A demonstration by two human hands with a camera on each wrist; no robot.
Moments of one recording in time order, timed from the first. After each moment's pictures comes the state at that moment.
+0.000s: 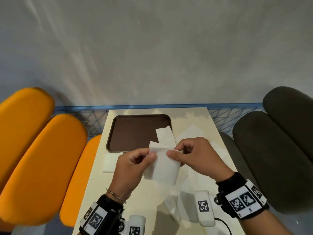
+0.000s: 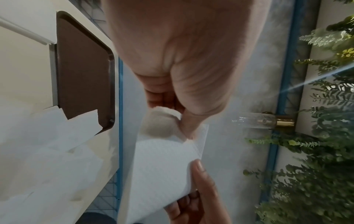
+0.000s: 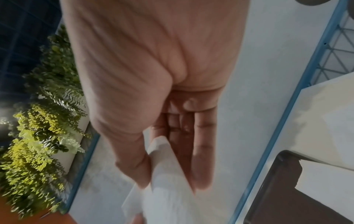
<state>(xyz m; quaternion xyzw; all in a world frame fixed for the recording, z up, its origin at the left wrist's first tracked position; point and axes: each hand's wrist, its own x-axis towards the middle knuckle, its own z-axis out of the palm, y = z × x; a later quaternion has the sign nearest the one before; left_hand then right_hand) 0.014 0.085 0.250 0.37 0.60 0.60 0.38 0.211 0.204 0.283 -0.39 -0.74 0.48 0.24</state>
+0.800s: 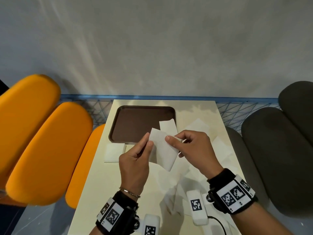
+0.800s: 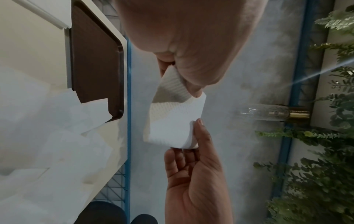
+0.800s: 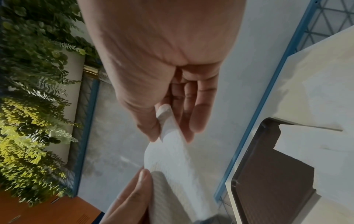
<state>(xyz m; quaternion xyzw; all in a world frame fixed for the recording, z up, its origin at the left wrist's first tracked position) 0.056 0.107 0.236 0.30 0.66 0.65 0.23 0.201 0.224 0.263 -0.45 -0.70 0.47 0.29</state>
